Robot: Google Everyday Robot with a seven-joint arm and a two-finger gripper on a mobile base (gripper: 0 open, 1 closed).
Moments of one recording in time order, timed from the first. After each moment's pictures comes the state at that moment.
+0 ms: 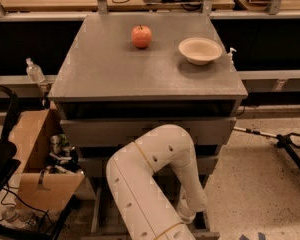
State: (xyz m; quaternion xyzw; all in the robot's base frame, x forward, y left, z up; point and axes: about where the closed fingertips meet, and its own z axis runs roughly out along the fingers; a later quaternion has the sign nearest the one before) arm 0.473 -0.151 0.150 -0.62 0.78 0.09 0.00
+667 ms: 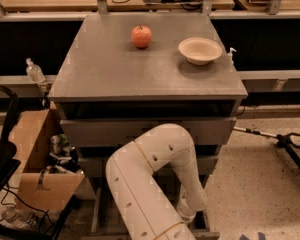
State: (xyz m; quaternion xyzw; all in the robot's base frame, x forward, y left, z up) arm 0.476 -0.152 0.154 -0.62 0.78 0.08 0.00
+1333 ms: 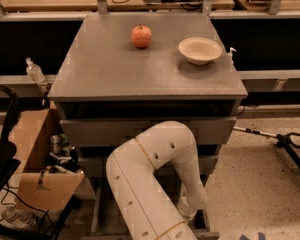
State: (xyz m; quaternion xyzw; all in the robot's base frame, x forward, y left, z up) arm 0.483 -0.157 0.164 -0.62 0.78 0.07 0.01
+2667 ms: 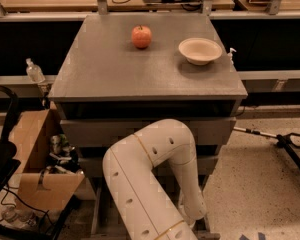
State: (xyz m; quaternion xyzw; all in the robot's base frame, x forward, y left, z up) arm 0.426 -0.140 0.172 -0.57 0.81 0.10 -0.02
